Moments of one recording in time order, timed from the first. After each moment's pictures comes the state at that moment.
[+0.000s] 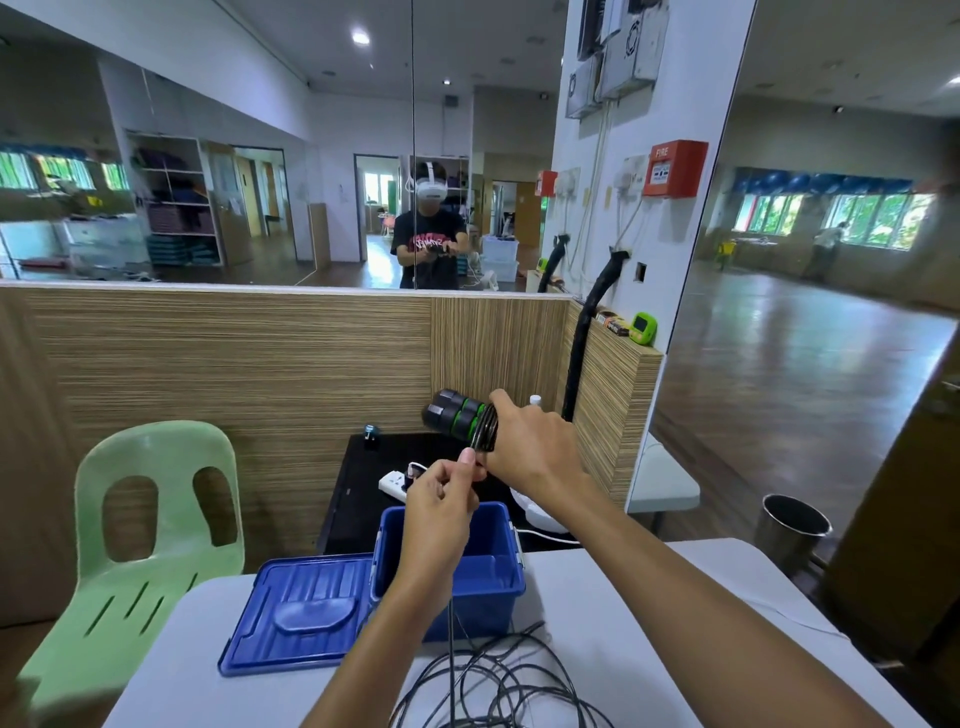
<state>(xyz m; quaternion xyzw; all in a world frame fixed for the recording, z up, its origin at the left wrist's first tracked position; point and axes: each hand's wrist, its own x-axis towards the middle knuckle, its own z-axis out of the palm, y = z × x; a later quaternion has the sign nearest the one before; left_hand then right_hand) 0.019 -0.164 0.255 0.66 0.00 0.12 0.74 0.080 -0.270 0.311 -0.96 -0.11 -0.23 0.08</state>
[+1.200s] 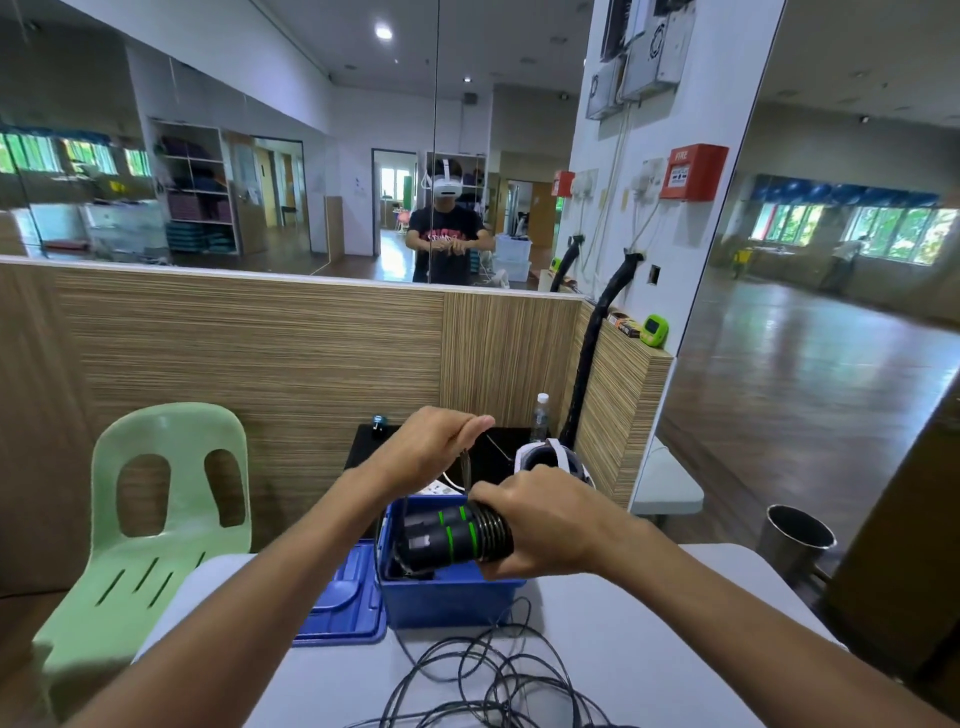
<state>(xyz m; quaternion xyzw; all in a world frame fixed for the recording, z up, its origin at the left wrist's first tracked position) 0.081 -0.108 0.289 0.89 -0.29 0.21 0.28 0.018 -0.294 0.297 -0.89 -0.44 -0.13 -0.02</state>
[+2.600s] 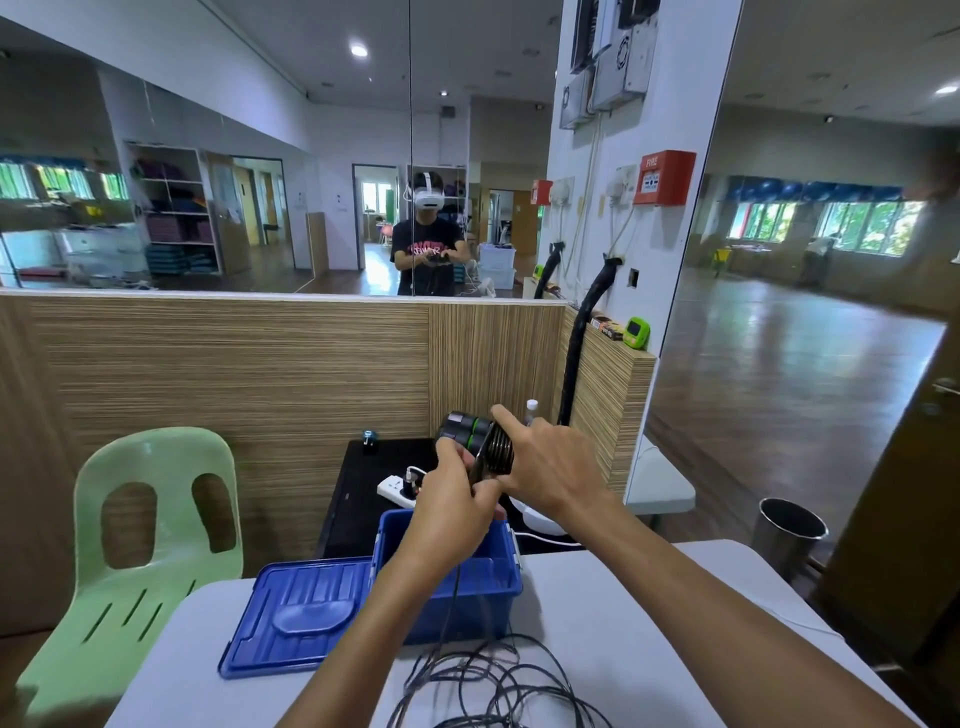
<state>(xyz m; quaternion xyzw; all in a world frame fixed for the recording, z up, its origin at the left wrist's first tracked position) 0.007 -0.164 0.286 0.85 -0.05 0.10 0.52 0.065 -0.296 0.295 -0.94 -0.15 -0.29 -0.03</state>
